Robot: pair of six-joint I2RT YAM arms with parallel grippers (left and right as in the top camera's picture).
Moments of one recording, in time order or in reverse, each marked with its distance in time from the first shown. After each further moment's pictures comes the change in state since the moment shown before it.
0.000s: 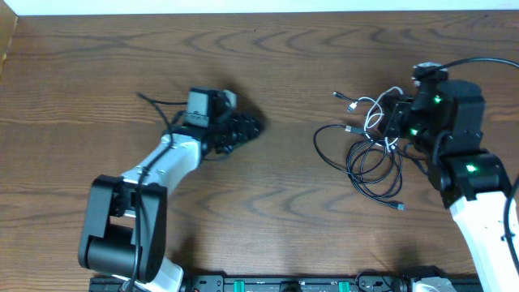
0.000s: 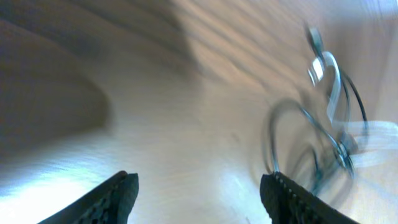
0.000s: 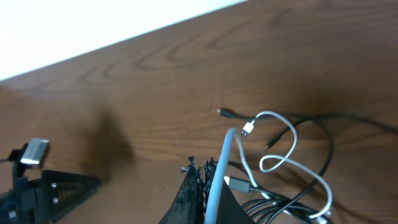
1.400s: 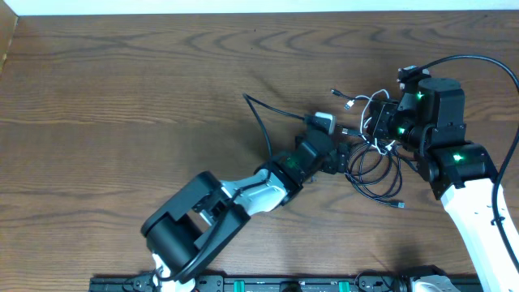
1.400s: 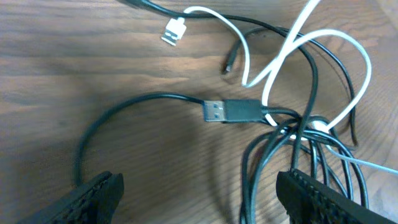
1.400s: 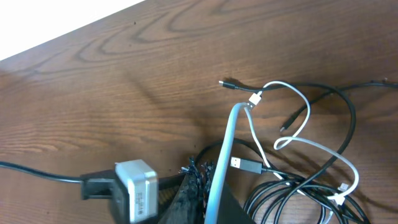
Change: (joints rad) left arm -0.629 0.185 0.000 0.582 -0.605 0.032; right arm 0.038 0.063 0.000 -0.026 -0.007 0.053
